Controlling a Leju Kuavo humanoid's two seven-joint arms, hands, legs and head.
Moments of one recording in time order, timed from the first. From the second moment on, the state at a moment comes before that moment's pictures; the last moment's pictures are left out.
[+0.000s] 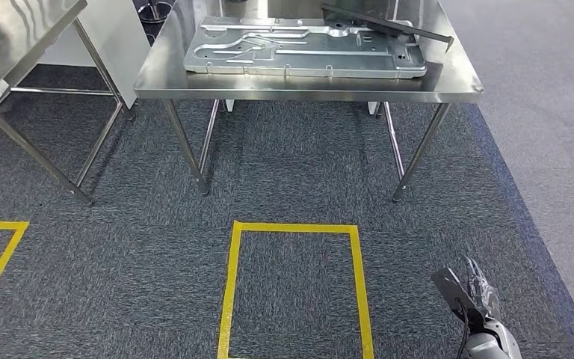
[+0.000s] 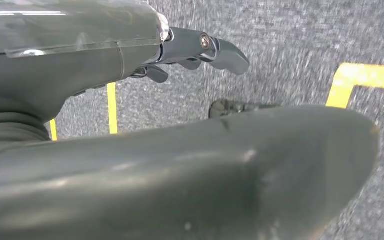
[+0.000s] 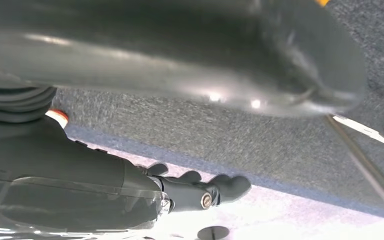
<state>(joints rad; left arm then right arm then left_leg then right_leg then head) -0.12 -0.17 1.28 -0.18 -1.20 0.01 -0.14 -0.29 -0.26 -0.41 -0.42 0.83 -0.37 -0.44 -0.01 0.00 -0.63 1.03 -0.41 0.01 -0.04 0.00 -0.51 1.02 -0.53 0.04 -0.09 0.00</state>
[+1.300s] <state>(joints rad) -0.12 -0.19 1.26 -0.18 -1.26 0.03 -0.11 -0.21 -0.03 -0.49 -0.28 0.69 -0.06 -0.10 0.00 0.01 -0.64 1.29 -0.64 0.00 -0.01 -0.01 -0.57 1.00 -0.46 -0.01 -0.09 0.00</state>
